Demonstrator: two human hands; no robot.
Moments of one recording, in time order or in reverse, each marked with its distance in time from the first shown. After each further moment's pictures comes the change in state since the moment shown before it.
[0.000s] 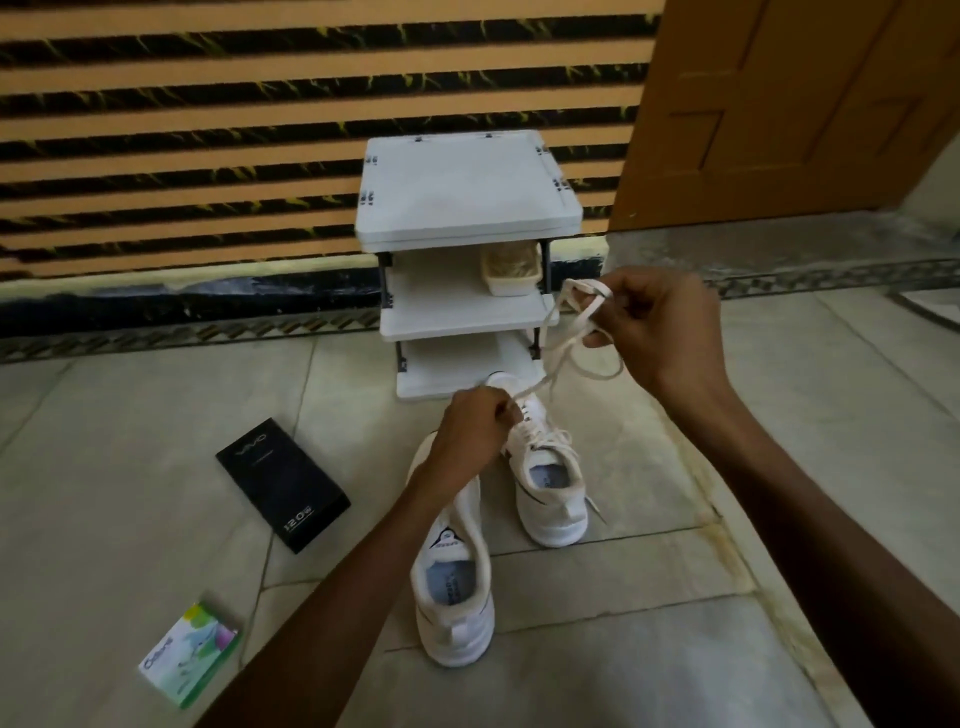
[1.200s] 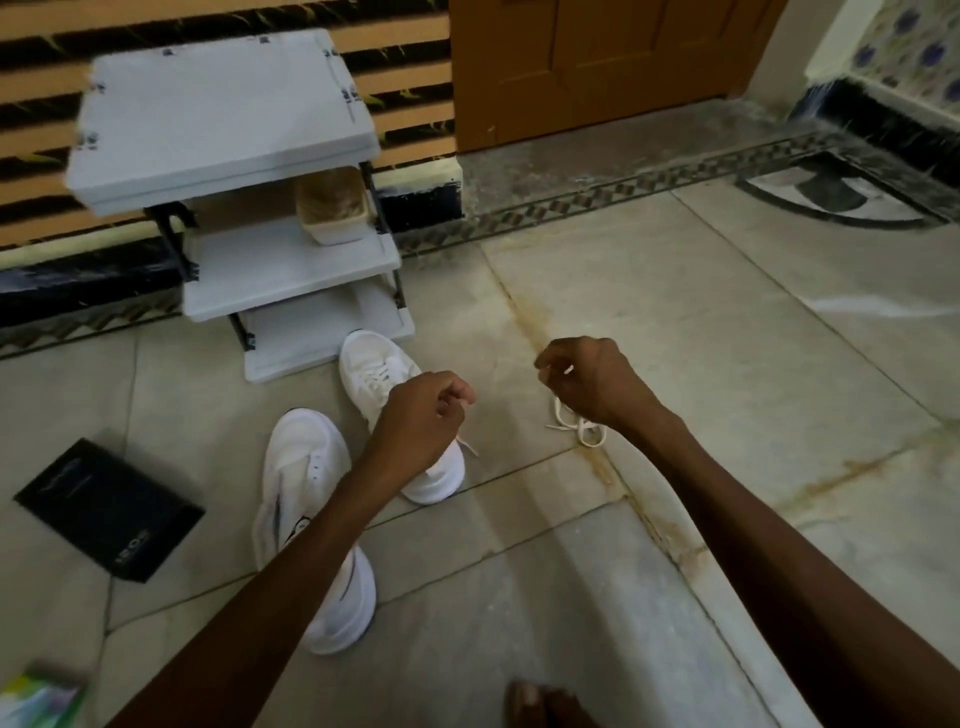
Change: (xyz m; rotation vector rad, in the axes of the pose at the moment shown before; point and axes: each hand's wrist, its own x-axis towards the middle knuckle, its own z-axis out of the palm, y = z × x) left_hand -0.008 0.053 0.087 -0.159 -0.186 0.080; right_hand -0.051 0.186 -0.057 -0.518 -0.347 0.310
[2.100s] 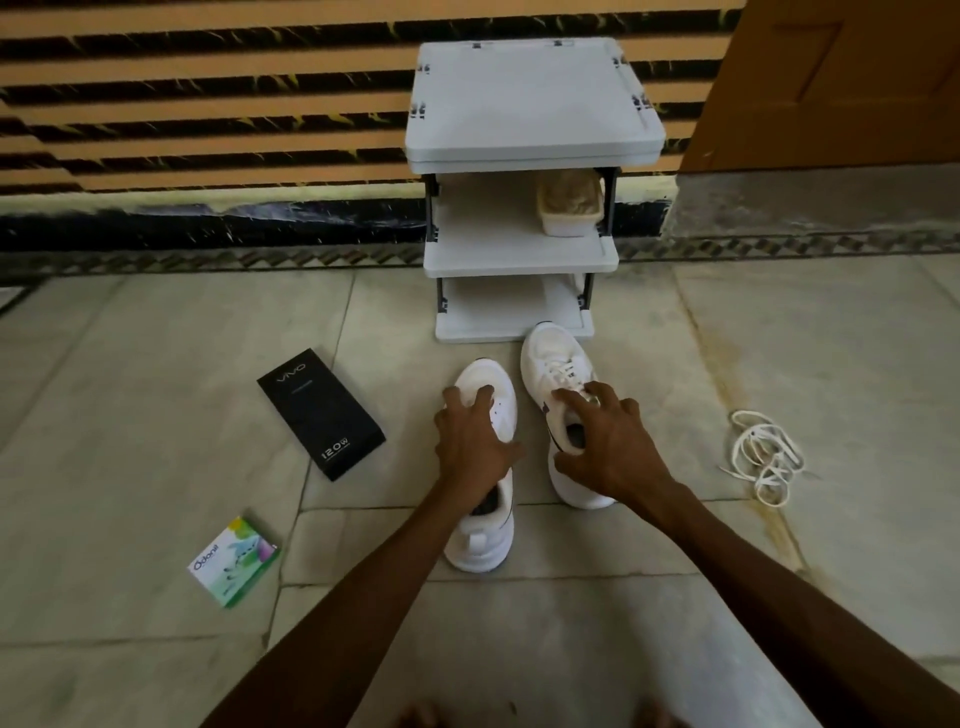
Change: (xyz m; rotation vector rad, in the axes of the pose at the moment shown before) left_hand -0.064 -0.115 -0.050 0.158 0.267 -0.459; right_hand -0.013 -0.127 0.127 -0.168 -0.181 -0.224
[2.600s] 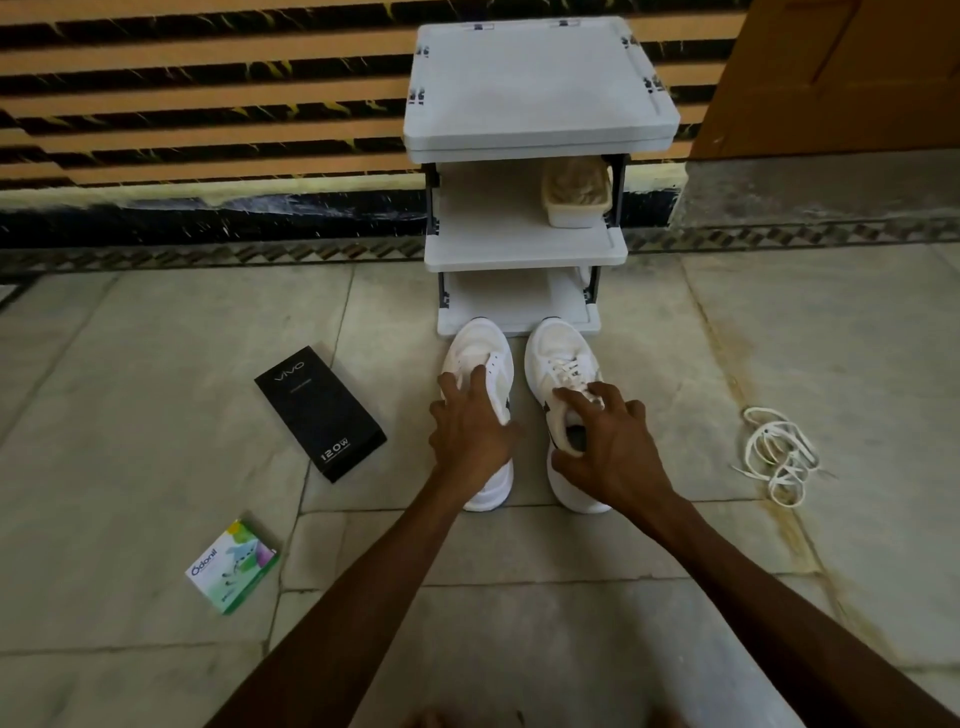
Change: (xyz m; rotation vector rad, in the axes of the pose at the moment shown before) left_hand 0.012 0.010 -0.011 0.077 -0.004 -0.057; right_hand -0.003 -0.010 0.008 0.037 0.061 0.065
